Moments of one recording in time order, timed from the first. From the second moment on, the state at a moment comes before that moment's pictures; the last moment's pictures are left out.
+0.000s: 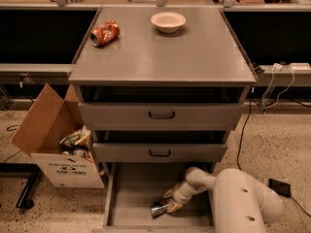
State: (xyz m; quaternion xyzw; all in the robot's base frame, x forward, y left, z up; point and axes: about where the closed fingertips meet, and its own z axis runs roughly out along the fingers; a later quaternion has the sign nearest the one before) arm 0.541 -0.089 0.104 -0.76 0.59 0.21 0.18
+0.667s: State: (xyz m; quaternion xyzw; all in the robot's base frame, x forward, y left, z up) arm 0.545 -0.117 0.174 -0.72 0.62 0.18 0.23
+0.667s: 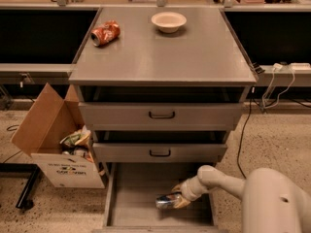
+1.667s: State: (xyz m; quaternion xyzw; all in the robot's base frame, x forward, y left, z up) arm 0.535 -0.178 0.301 -0.67 0.66 0.15 0.29
